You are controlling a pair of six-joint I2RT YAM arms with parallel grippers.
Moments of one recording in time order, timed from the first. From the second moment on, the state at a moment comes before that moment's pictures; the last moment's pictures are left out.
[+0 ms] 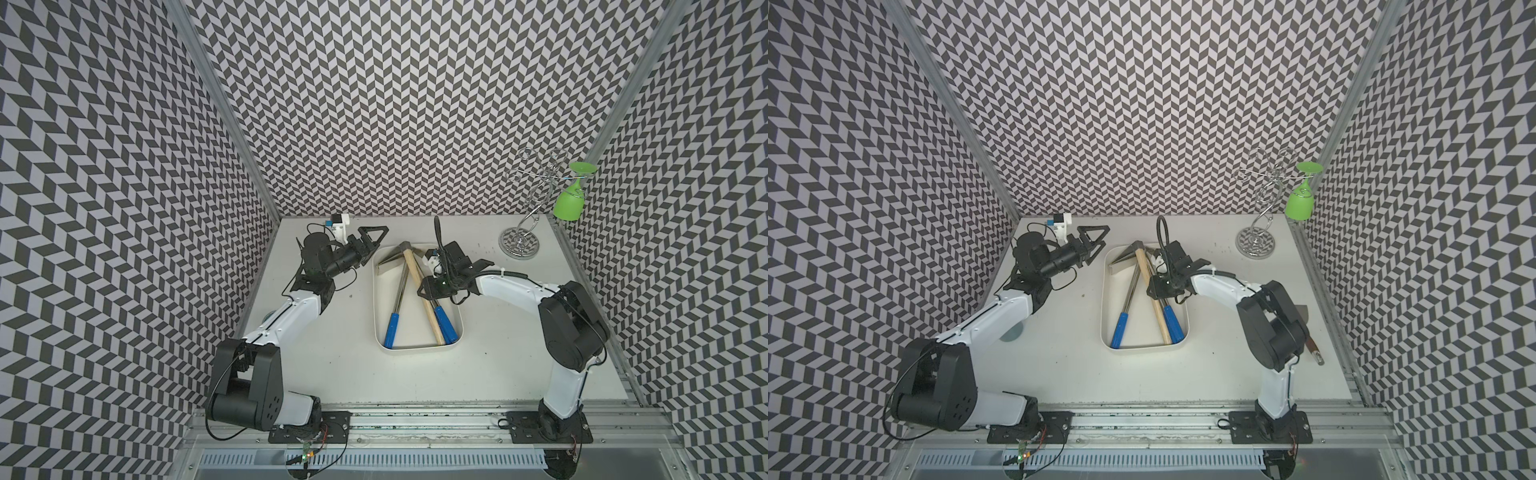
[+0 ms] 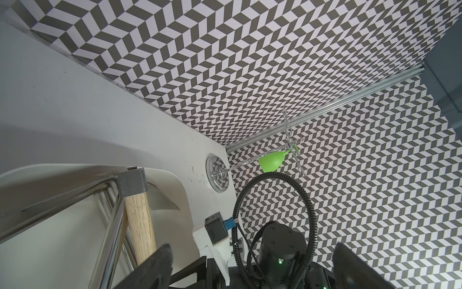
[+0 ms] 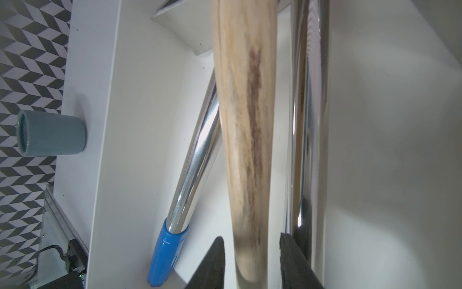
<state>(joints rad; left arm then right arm) -0.18 1.41 0.89 0.47 0.69 -1.09 0.58 1.87 1.31 -0.43 -0.30 0.36</state>
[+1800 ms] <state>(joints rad) -0.23 1.38 1.00 0.12 0.54 -0.76 0.60 1.79 1.52 -0.47 -0.08 0.32</state>
